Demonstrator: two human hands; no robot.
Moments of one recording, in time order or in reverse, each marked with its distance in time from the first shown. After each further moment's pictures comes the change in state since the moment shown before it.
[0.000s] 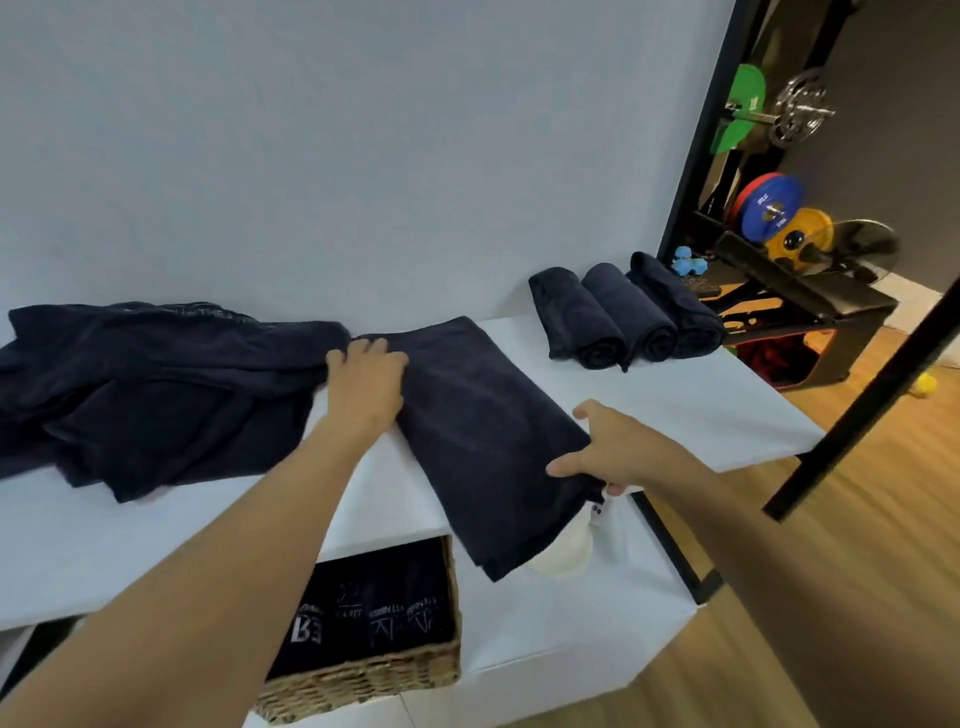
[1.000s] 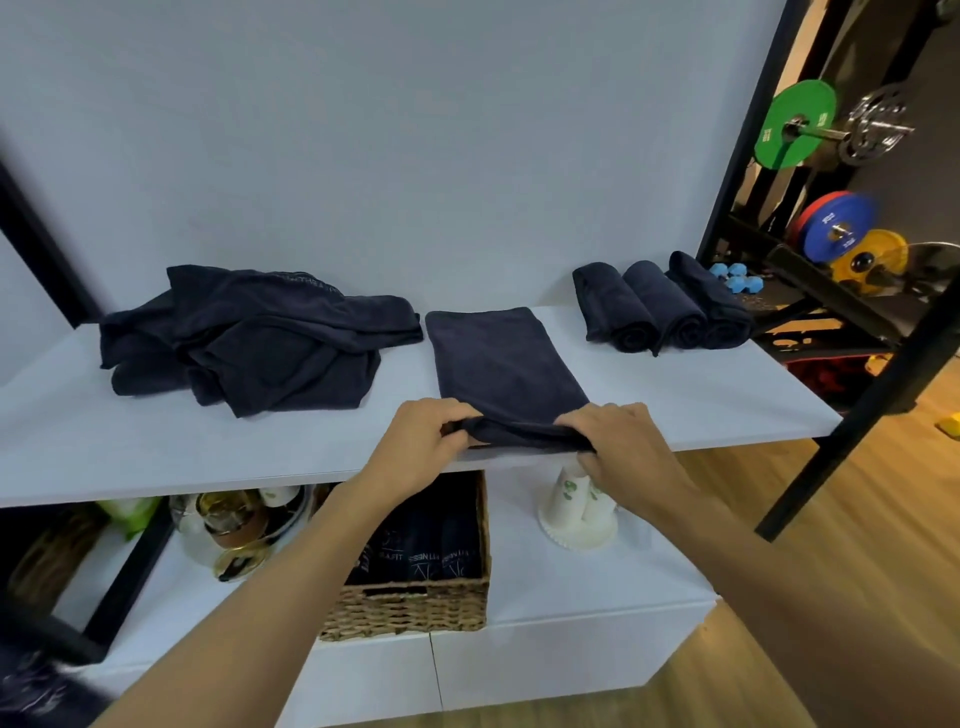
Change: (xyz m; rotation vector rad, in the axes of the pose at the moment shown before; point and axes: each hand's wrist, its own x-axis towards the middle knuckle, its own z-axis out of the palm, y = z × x) left_hand -0.158 0.010 -0.037 -0.842 0.008 0.197; right_hand -0.043 0.018 0.056 -0.517 0.501 -0.691
